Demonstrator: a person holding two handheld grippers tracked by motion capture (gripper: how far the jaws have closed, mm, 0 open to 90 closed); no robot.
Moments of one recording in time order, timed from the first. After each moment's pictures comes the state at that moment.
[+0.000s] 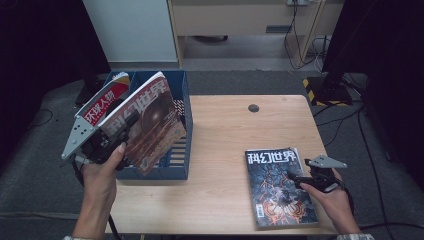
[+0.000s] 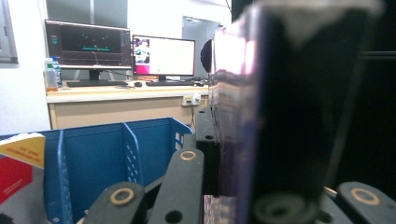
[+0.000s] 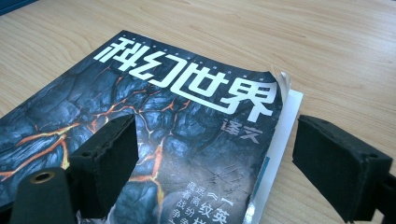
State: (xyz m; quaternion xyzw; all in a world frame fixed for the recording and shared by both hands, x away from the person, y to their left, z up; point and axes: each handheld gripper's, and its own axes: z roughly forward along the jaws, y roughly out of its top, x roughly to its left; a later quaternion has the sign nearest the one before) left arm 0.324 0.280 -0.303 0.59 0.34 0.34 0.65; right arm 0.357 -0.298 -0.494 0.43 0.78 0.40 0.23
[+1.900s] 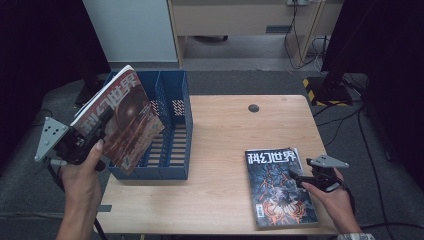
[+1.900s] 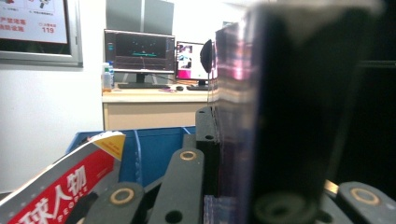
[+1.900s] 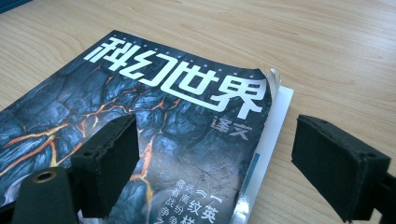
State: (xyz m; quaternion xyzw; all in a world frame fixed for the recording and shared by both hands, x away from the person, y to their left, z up) left arm 0.311 0.316 -0.289 0.55 0.40 0.40 0.62; right arm 0.359 -0.303 -0.495 0.44 0.77 0.40 0.23
